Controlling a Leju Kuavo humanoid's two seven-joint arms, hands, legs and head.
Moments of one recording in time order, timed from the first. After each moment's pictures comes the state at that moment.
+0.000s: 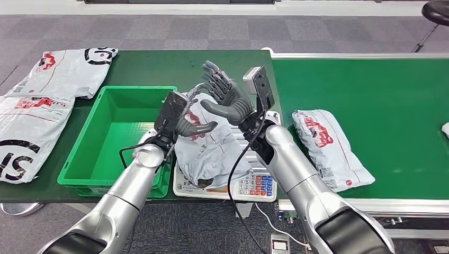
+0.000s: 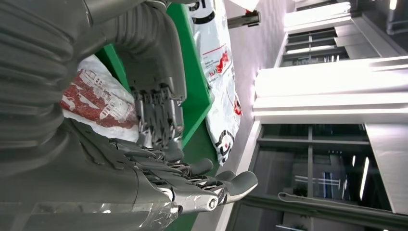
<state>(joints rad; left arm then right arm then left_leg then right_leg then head) -0.72 -0.20 -0.33 -0.70 -0.26 -0.04 -0.33 -0.78 0.10 0.46 -0.81 -0.25 0.35 -0.20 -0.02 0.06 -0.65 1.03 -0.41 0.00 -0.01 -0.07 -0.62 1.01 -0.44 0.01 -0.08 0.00</state>
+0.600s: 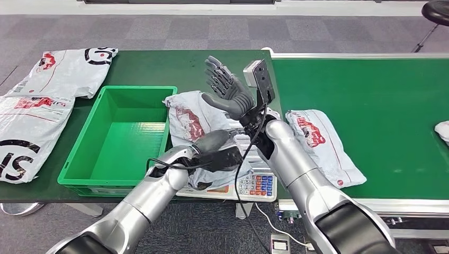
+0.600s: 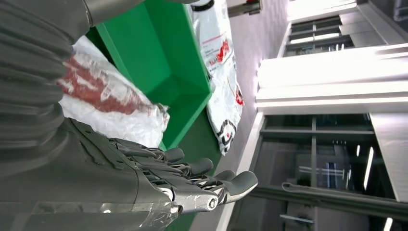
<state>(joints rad) -0.71 -0.23 -0.58 -0.61 -0.72 -0.10 -0.33 -0.82 0.11 0.45 -0.75 -0.24 0.32 -0.20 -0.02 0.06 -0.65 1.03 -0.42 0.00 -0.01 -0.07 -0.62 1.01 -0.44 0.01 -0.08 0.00</state>
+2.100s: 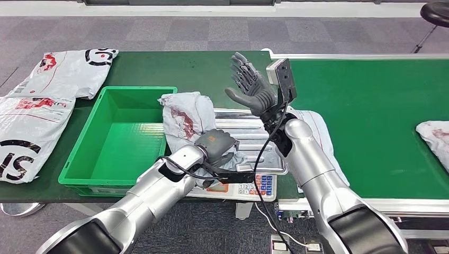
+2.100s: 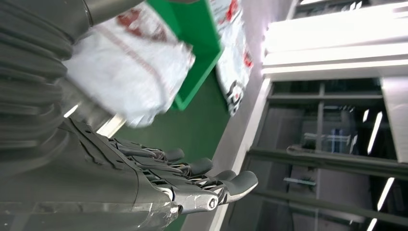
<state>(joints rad) -0.81 -0.24 -0.79 -0.44 -1.06 0.14 -0.20 -0.79 0.02 0.37 -0.81 -0.16 0.28 -0.17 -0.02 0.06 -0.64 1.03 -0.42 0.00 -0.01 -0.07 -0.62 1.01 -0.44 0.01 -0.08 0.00</state>
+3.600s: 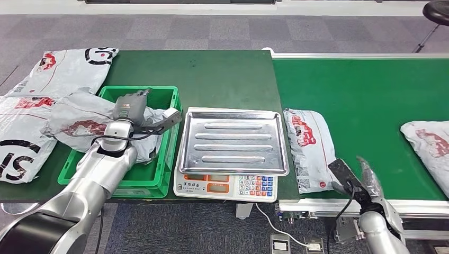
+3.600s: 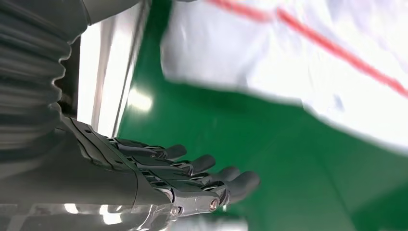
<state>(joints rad) -0.86 -0.01 -0.32 -0.43 -1.41 0.29 0.13 -0.13 -0.31 -0.14 -1.02 0.78 -0.03 0.14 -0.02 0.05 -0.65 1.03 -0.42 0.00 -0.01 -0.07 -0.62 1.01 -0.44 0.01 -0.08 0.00</state>
